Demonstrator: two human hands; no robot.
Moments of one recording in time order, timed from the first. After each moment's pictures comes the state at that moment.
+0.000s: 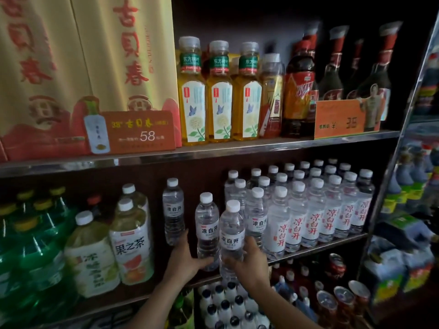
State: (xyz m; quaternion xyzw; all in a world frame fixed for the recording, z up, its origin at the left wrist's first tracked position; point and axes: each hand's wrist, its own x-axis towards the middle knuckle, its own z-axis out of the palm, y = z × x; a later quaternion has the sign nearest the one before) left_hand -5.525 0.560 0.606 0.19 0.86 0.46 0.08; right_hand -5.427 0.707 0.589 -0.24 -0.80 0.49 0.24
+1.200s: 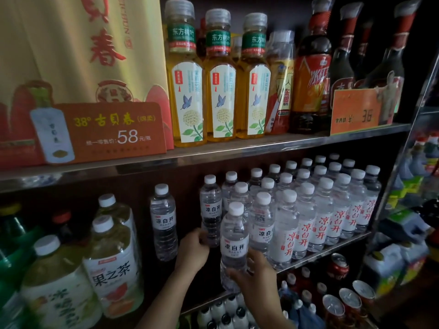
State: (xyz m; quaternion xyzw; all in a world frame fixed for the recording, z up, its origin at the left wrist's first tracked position) left_hand -5.584 0.615 0.613 0.23 0.86 0.46 0.06; right_hand -5.450 0.712 0.569 -0.26 -0.78 0.48 0.30
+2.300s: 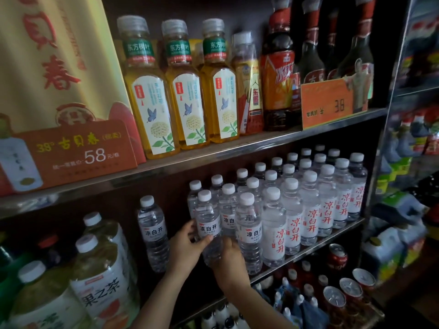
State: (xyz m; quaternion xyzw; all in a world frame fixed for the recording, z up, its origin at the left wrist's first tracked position) left_hand -5.579 0.623 0.634 0.24 0.82 0.52 0.04; right_hand -5.505 0.708 0.586 -0.25 -0.88 0.33 0.23
